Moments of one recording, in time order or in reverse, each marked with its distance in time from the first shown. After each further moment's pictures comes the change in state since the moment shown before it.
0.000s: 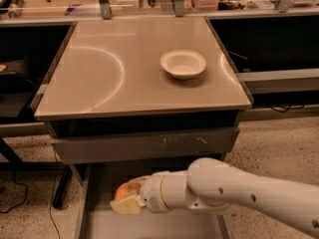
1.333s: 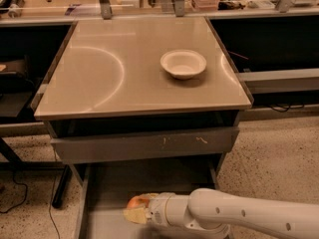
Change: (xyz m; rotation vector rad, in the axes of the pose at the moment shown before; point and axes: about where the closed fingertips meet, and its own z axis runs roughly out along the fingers) arm 0.094 -0.074 0.063 0.084 -0.084 0.186
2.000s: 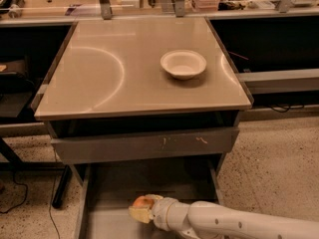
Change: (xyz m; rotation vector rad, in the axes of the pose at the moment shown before) arm 0.026 -0.050 0.031 0.097 -0.101 0.028
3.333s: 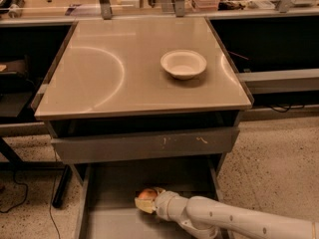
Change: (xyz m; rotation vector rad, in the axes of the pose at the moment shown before) arm 0.011 -0.069 0.043 0.062 -0.042 -0.044
